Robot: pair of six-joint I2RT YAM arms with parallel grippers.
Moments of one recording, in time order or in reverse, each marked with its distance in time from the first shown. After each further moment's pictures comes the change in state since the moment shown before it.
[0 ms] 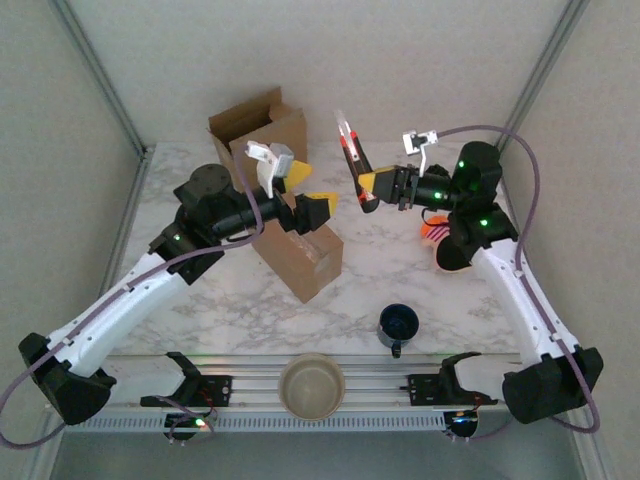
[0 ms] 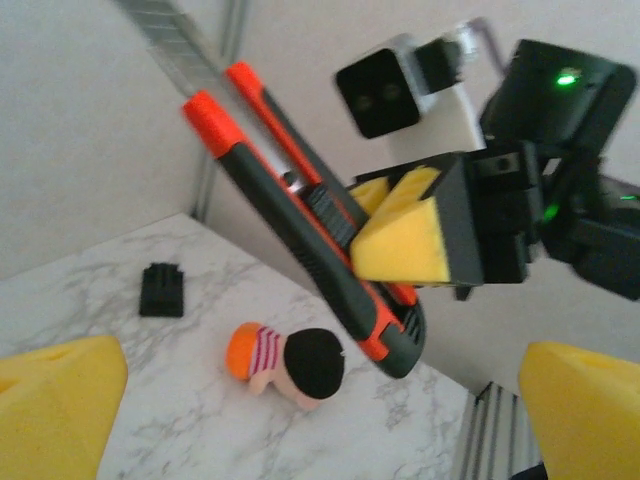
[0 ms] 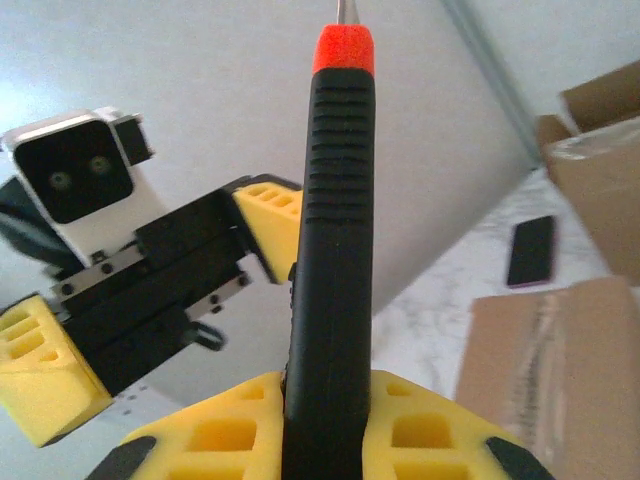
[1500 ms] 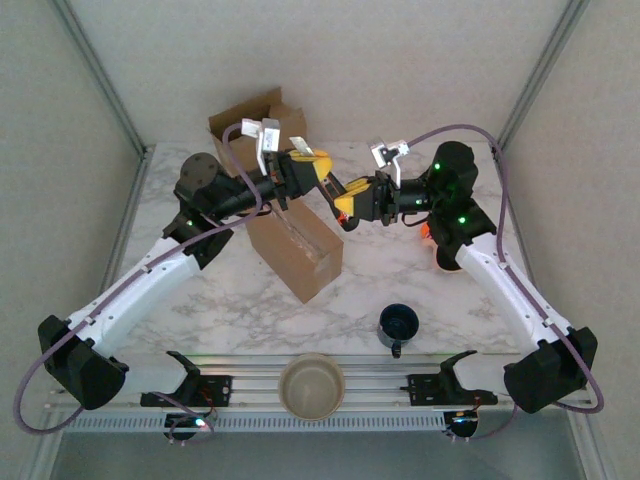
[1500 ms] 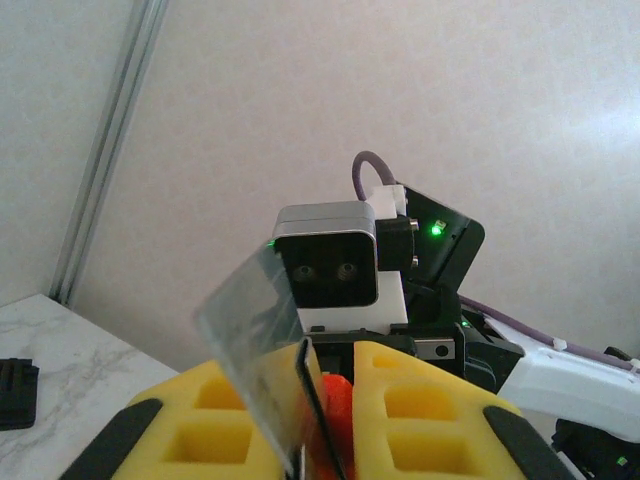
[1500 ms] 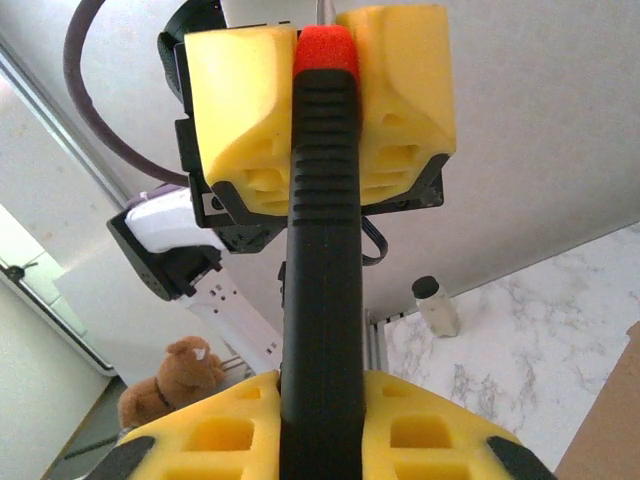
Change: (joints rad) left arm 0.079 0.097 0.007 0.366 0.214 -0.307; right arm 0.142 0.050 0.017 0.077 -0.154 -0.111
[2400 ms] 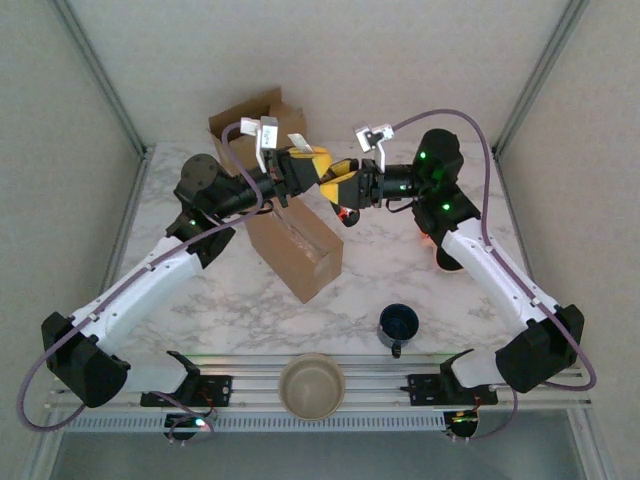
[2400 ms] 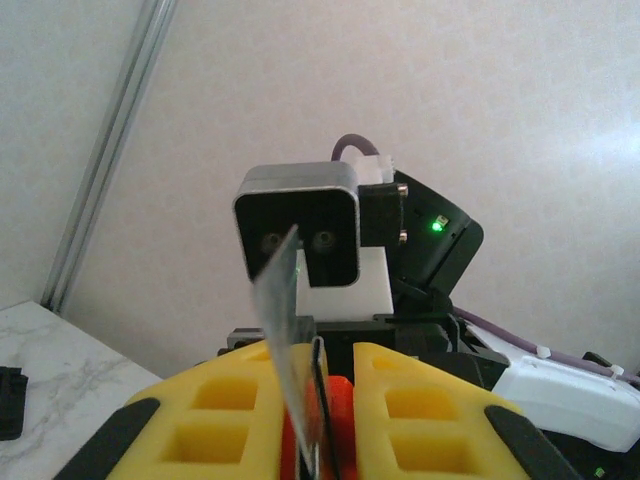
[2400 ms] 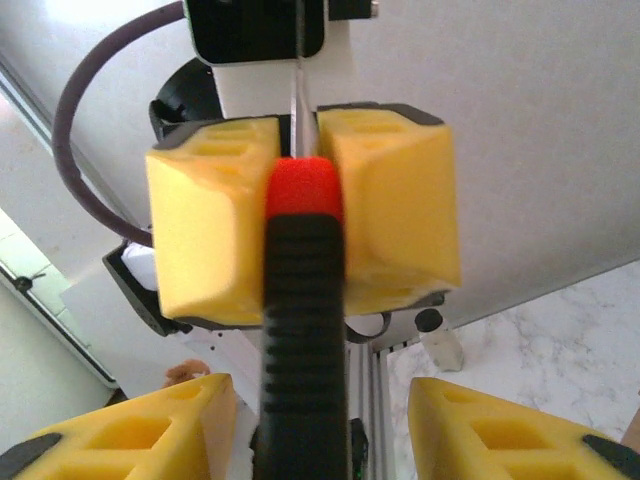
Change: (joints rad) left arm 0.006 0.013 -0.013 0.063 -0.011 -0.057; right arm 0.063 0.113 0.109 0.109 0.050 0.079
